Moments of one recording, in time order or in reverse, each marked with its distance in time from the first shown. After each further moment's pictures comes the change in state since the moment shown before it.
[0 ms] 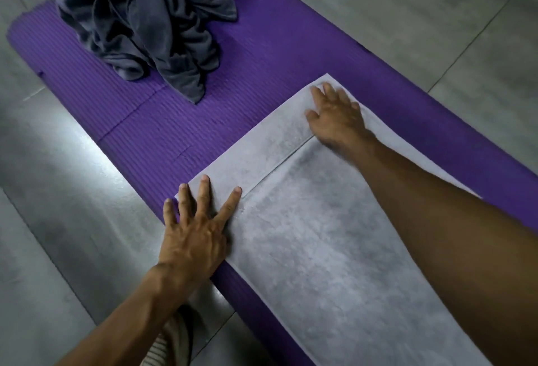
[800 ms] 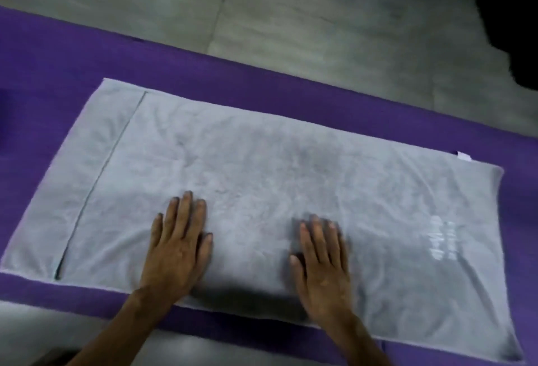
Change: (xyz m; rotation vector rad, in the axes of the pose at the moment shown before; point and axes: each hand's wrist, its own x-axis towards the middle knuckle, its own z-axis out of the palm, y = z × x) left_hand -0.032 0.191 -0.015 -0.149 0.078 0.558; right_hand -0.444 0.119 0.159 0.207 0.308 0.543
